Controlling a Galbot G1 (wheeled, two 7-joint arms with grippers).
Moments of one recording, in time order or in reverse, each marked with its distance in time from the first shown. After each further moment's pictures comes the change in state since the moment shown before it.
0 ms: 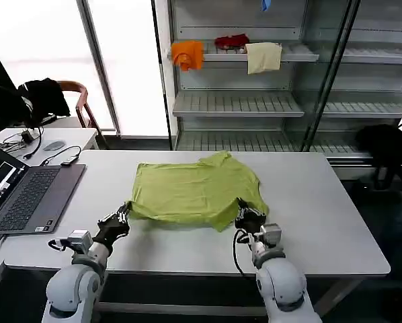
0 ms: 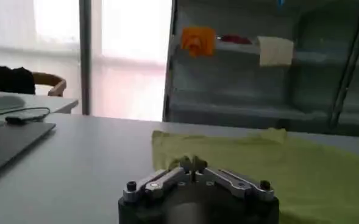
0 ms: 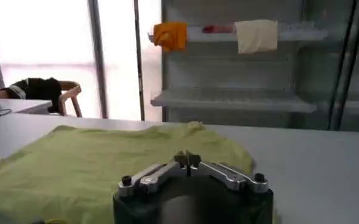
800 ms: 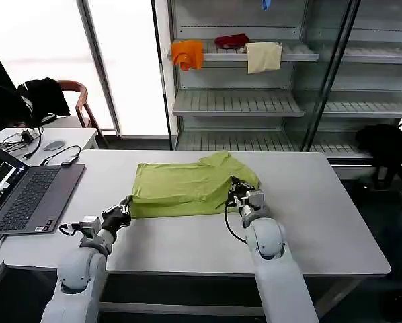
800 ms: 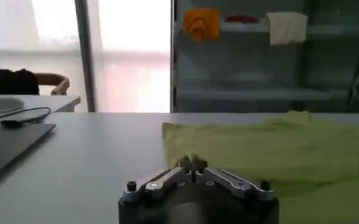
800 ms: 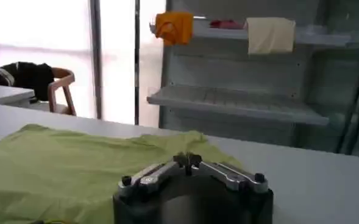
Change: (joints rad) left arm -0.107 0.005 0.025 0.150 0.096 -0.017 0.026; right arm 0.189 0.033 0.006 -0.246 -0.089 0.030 -0.023
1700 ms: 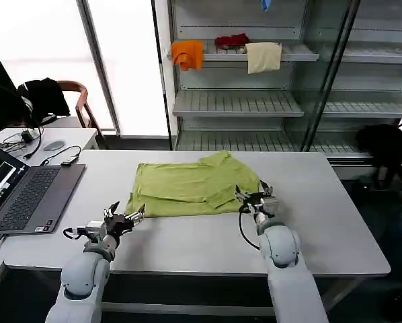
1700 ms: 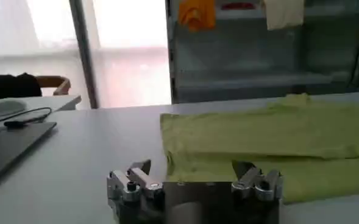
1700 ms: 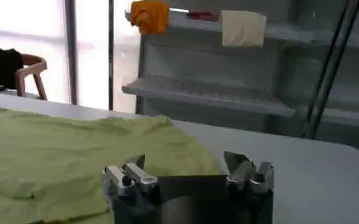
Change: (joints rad) left arm 0.045 -0.005 0.024 -0.032 0.071 0.019 -0.018; right arm -0.180 -0.083 0.100 0.114 0.026 0.003 -0.001
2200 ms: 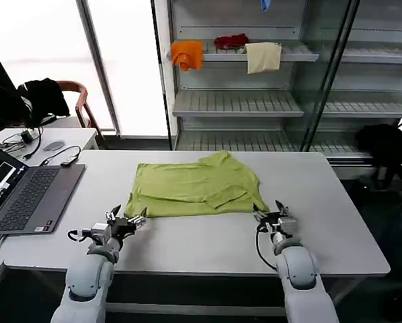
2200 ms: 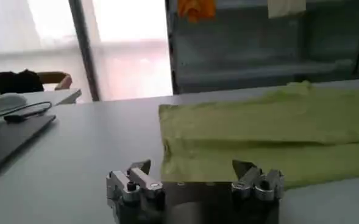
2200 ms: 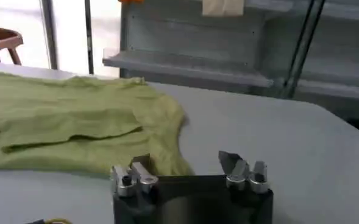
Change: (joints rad) left arm 0.003 -0.017 0.000 0.018 0.049 0.008 -0.006; right arm -0.066 -0.022 0.031 0.009 0.006 0.014 -0.017
